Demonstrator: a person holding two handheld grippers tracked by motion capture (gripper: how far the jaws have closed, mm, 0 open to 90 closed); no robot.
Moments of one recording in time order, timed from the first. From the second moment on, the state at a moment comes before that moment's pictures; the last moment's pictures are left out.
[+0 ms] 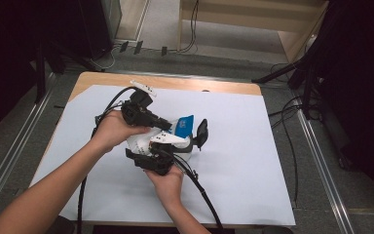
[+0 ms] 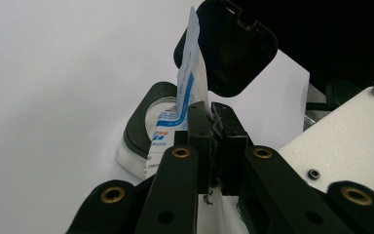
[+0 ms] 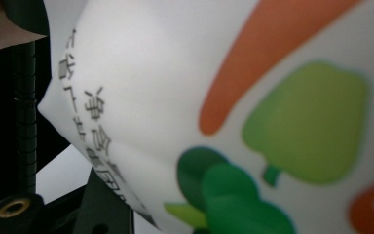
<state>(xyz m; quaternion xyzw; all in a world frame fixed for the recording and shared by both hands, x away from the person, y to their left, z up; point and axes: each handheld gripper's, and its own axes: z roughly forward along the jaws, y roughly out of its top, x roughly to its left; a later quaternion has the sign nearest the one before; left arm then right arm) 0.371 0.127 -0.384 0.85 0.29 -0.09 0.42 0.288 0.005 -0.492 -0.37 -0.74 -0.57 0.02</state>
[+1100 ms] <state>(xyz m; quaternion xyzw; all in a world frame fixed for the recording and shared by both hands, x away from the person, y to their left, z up) 0.371 0.124 -0.384 0.86 0.29 -0.09 0.42 0.289 0.004 -0.492 -0.37 -0.73 -0.57 0.02</state>
